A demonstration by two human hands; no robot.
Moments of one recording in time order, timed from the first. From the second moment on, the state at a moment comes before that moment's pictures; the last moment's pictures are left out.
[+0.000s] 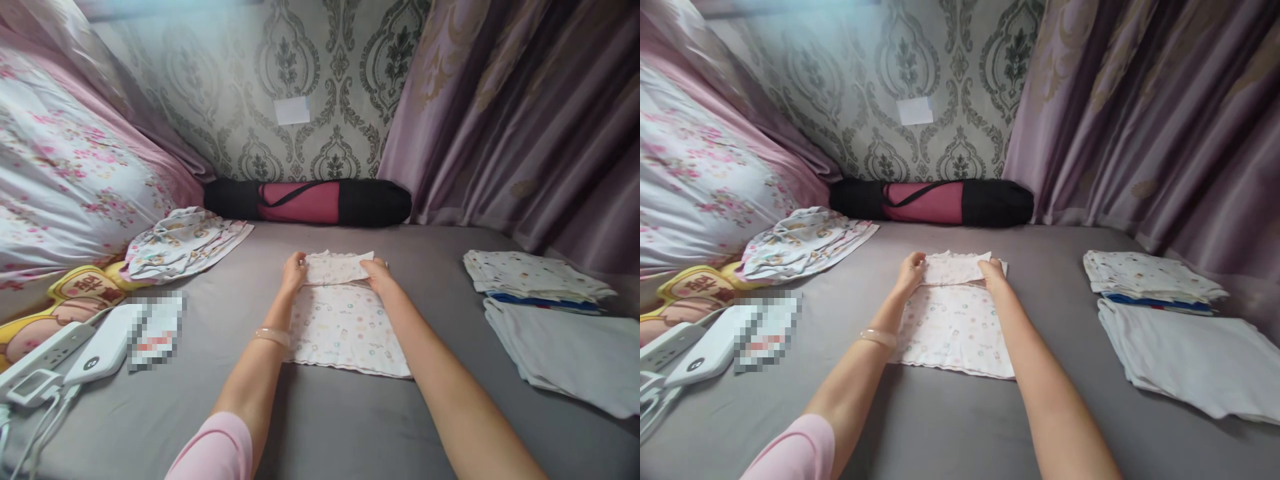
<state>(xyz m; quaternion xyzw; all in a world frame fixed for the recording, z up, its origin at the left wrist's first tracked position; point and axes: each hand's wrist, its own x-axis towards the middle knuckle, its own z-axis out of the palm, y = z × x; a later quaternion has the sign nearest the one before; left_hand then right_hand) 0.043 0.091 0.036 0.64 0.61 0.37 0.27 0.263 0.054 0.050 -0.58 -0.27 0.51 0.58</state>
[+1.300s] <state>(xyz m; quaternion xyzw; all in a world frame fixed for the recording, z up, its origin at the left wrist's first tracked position) 0.070 0.074 0.039 0.81 0.53 0.22 0.11 0.203 0.026 0.058 -0.63 -0.77 0.02 0.10</state>
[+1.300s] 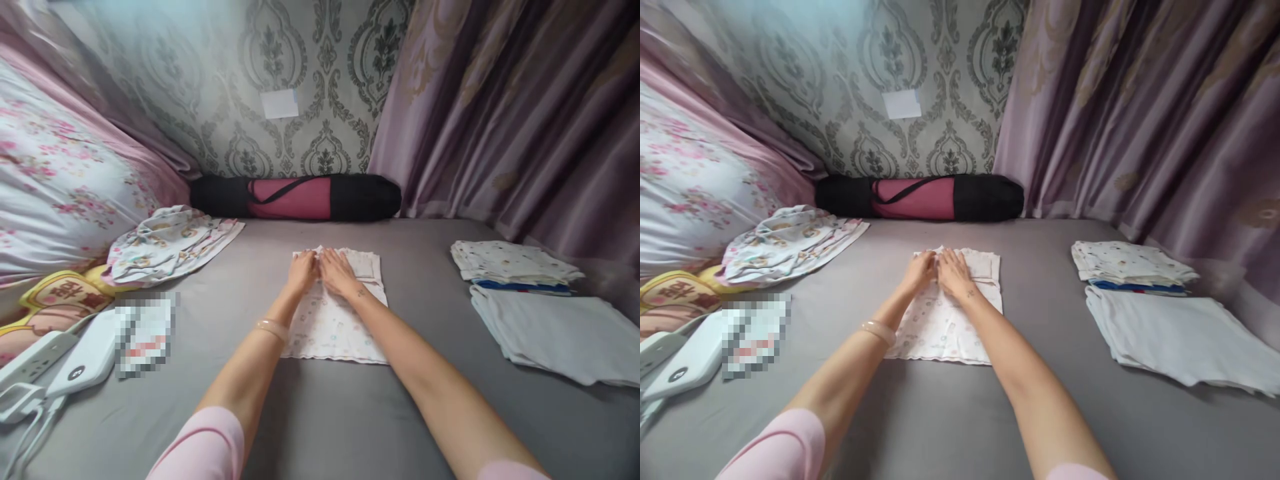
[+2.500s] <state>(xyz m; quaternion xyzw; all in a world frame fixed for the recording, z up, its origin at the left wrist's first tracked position) 0.046 0.089 0.013 0.85 0.50 0.09 0.11 0.294 -0.001 0.041 -0.69 -0.72 0.10 0.06</state>
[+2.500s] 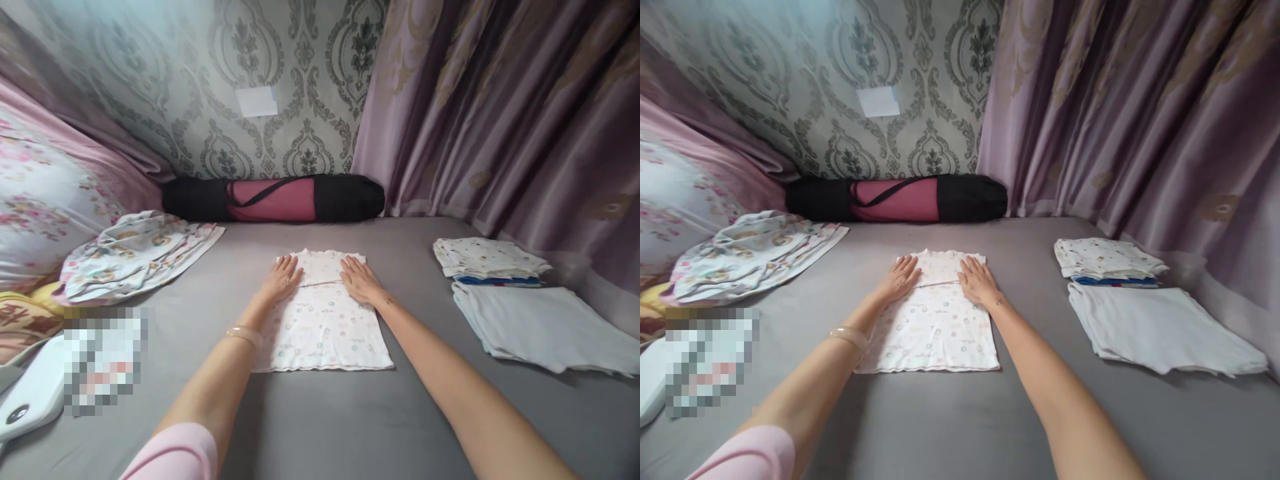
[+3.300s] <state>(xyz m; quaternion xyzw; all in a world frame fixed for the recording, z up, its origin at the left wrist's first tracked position) 0.002 -0.009 0.035 0.88 0.45 0.08 0.12 0.292 0.022 0.052 -0.67 -0.73 0.11 0.02</state>
